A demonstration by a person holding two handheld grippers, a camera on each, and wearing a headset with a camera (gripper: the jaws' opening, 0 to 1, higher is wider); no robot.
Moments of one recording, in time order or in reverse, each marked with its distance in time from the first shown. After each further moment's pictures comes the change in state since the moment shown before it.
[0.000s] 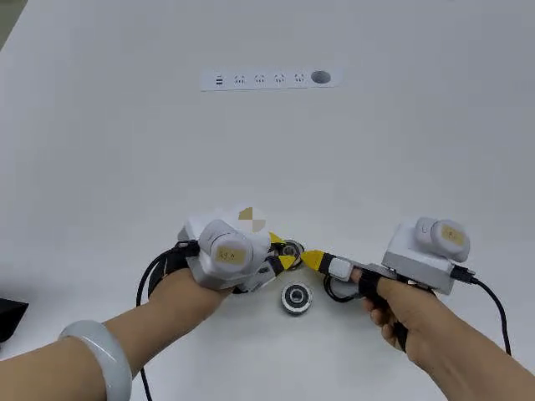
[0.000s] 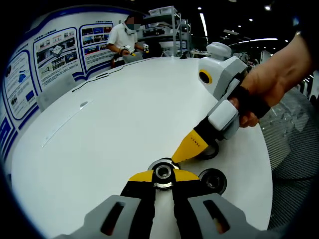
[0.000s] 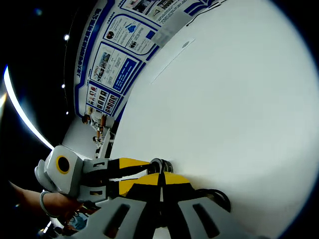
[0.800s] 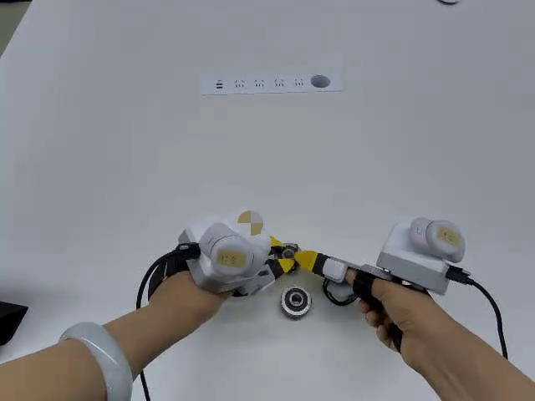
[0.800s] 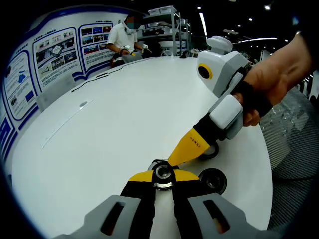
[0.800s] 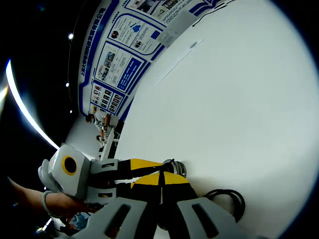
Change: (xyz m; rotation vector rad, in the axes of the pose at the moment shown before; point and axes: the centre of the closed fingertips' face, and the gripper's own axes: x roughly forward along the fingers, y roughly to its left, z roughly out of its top) left arm 0.000 0.000 0.000 0.004 0.004 -0.002; right arm 0.003 0.018 0.000 -0.016 0.000 0.035
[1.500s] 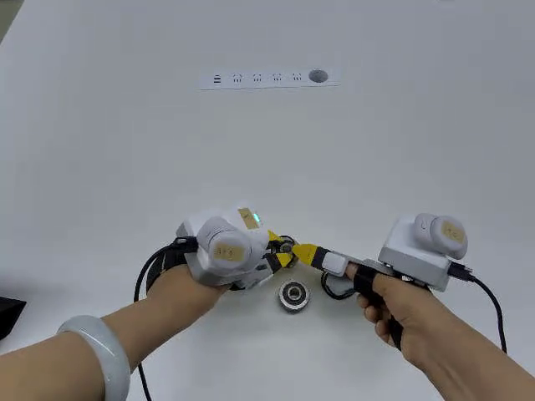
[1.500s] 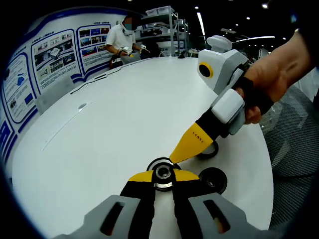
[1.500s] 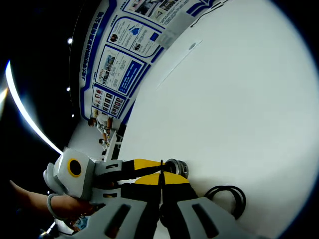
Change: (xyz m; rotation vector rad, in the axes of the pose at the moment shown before) left arm 0.000 -0.001 0.000 0.020 -0.006 -0.005; right arm -0.005 0.003 0.001 0.033 -0.017 0.017
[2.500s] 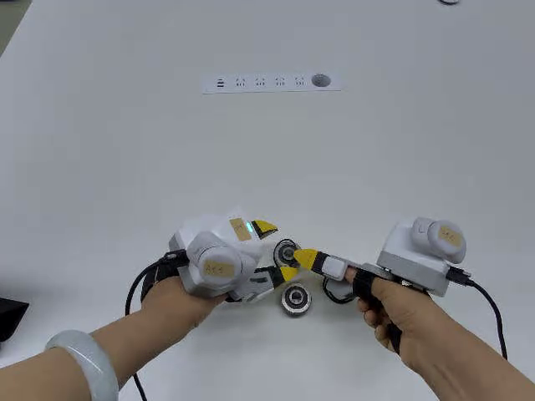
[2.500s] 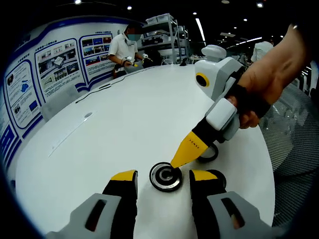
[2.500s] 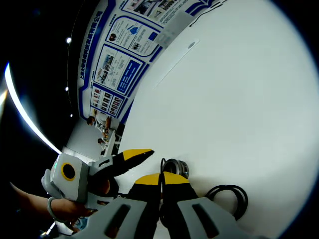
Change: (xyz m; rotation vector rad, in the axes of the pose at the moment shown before) left arm -0.013 0.003 0.009 0.024 -0.079 0.045; right arm 0.003 -0.001 0.000 0.003 0.004 -0.010
